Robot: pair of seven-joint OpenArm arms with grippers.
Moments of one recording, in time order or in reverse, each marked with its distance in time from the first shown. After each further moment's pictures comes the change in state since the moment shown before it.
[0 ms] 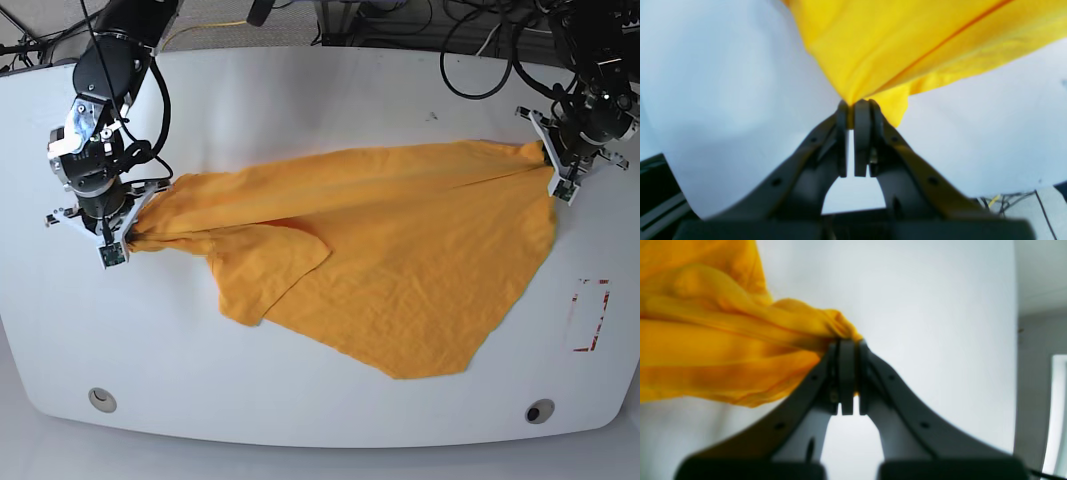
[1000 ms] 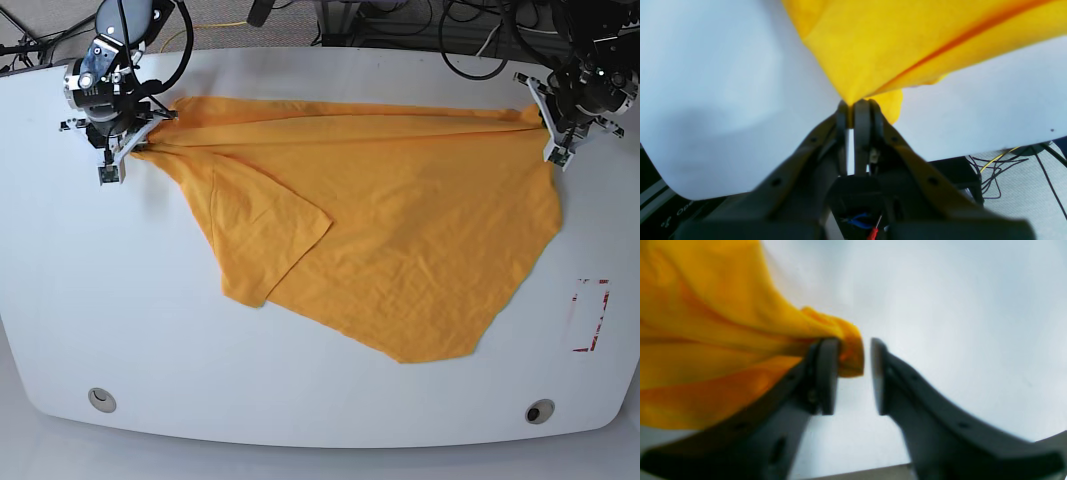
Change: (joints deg) left arm 6.9 -0.4 -0.1 -0.2 0.6 0.1 -0.1; right arm -13.0 -9.6 11.2 -1.7 -0.6 -0.5 0.3
